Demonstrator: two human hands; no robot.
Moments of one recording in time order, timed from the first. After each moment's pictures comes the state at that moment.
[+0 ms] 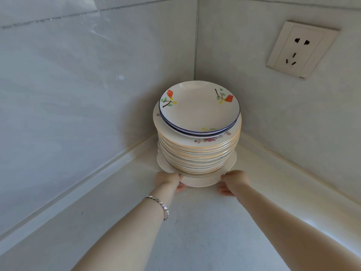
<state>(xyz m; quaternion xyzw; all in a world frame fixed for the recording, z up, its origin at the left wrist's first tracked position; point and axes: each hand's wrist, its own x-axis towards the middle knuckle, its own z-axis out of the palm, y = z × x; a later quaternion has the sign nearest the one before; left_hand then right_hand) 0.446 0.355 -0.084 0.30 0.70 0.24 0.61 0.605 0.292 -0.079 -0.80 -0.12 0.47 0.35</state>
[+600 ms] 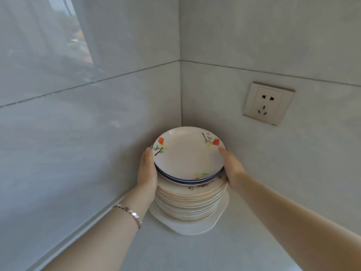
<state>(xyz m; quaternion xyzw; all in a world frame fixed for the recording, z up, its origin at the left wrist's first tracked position) 0.452 0.429 0.022 0.43 0.56 0.42 0.57 0.633 0.363 0.037 -0.66 -0.17 0.46 0.57</state>
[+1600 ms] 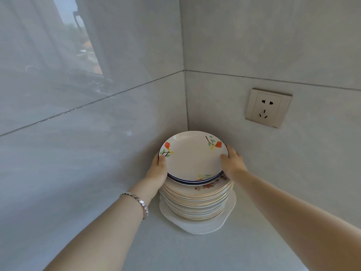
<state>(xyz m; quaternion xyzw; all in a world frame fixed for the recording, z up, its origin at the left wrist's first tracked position) 0.449 0.420 0.057 0.59 0.60 0.26 0.47 0.639 0.370 0.037 -0.80 -0.34 0.29 0.40</state>
